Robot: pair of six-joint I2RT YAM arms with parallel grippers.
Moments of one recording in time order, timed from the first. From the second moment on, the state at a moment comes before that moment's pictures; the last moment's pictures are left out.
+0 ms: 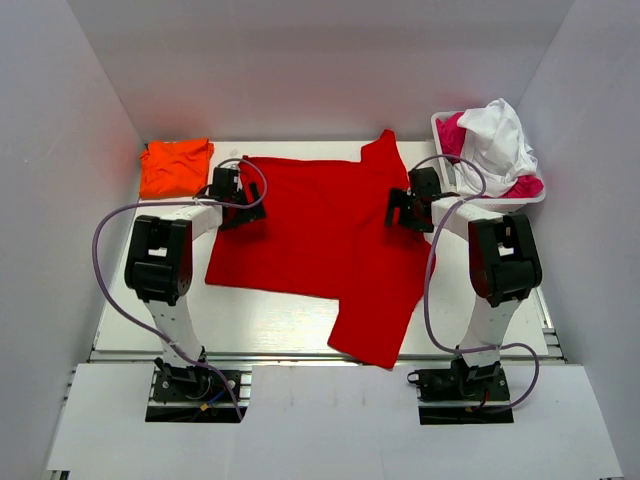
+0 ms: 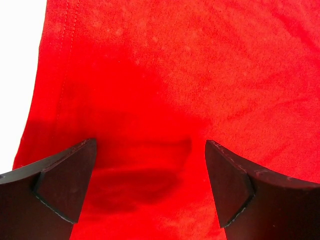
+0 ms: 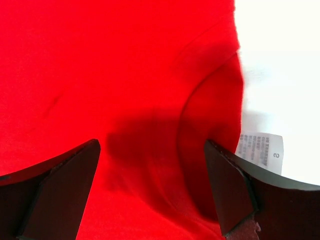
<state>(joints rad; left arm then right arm) -0.15 1.92 1.21 -0.17 0.01 -0.40 0.25 1.88 1.19 -0.27 0.00 0.31</state>
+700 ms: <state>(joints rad) -0.15 1.85 1.20 -0.31 -0.03 -0.44 0.21 1.90 1.25 -0.30 -0.08 0.17</state>
